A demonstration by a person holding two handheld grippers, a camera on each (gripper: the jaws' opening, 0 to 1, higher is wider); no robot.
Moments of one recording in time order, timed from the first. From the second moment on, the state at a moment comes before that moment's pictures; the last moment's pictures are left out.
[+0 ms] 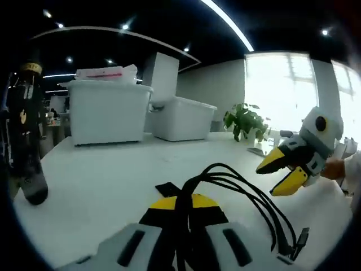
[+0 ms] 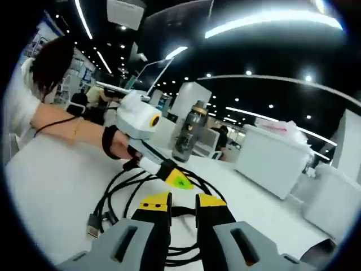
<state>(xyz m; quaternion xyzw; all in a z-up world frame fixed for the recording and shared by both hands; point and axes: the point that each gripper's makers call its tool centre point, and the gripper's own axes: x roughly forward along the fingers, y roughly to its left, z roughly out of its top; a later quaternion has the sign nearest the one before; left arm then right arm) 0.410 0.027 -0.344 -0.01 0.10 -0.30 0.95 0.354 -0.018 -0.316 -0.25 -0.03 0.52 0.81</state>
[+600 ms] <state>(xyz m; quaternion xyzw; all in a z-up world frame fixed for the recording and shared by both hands) 0.435 0.025 -0.371 0.11 0.17 -0.34 0.92 0.398 0.016 -0.366 -0.59 -0.16 0.48 0.63</state>
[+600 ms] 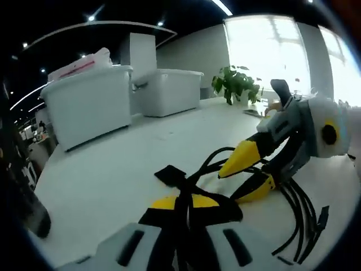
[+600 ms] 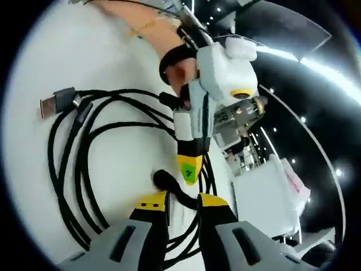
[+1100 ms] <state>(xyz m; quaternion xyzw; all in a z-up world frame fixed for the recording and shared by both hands) 0.432 0.031 -0.382 0.16 0.21 -0.36 0.89 0.384 0.045 -0.373 -0.62 -0.26 0.46 0.58</state>
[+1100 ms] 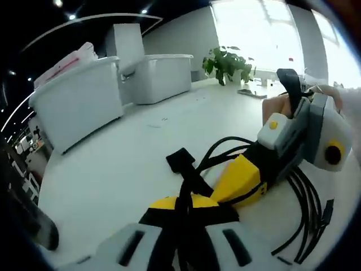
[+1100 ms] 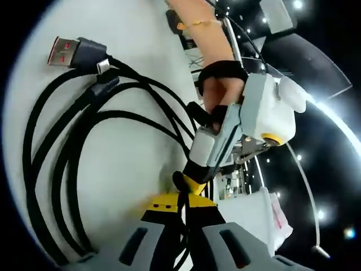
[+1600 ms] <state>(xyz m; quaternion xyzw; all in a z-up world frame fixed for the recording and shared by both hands) 0.344 0.001 -0.361 0.19 0.21 -0.43 0.86 0.298 -0.027 -0.339 -0.44 -0.23 0.52 0.70</state>
